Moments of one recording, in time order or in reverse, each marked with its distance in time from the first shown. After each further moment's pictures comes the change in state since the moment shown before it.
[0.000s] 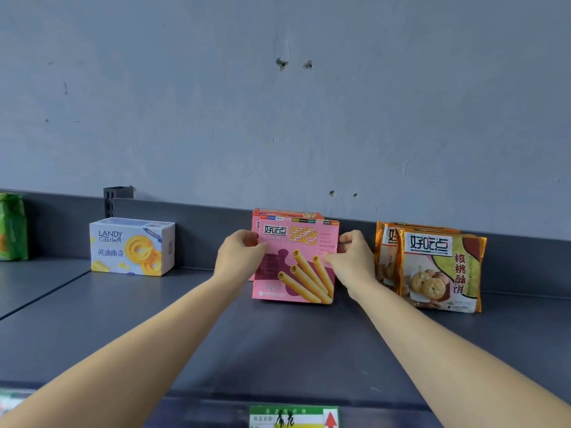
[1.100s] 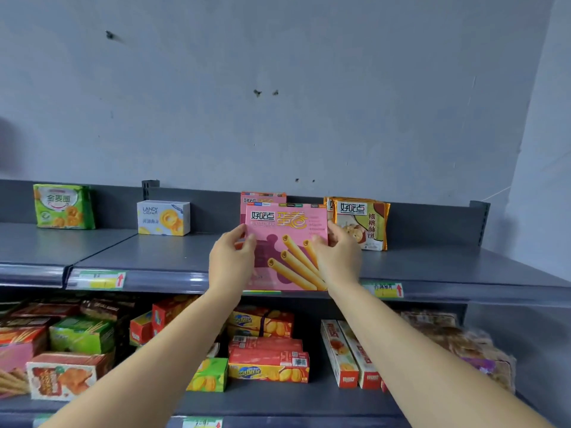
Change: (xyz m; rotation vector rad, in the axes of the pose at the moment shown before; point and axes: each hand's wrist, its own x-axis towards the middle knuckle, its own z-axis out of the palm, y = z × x) left_hand -0.285 0.066 -0.038 -0.022 0.121 0.149; right_hand -0.242 -0.036 -0.150 0.077 0.143 -0.107
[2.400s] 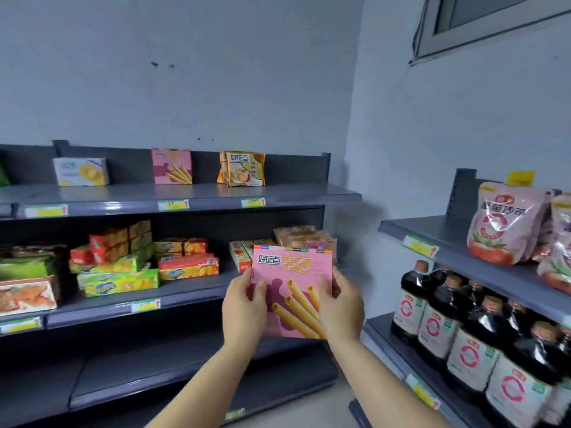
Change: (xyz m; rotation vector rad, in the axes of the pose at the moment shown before) left_hand -0.446 0.078 -0.025 -0.060 -0.305 -0.136; right_hand -0.376 0.012 -0.335 -0.207 0.279 0.274
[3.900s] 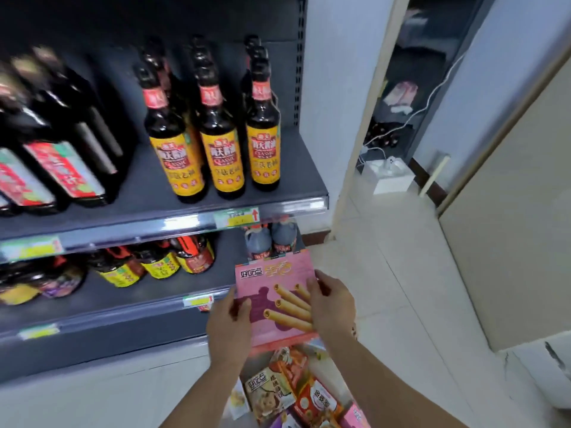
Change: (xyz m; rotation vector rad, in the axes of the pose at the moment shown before) left_hand -0.758 -0.095 0.179 0.227 -1.474 0.072; right_hand -0.550 0.297 -0.586 -0.281 1.011 1.030
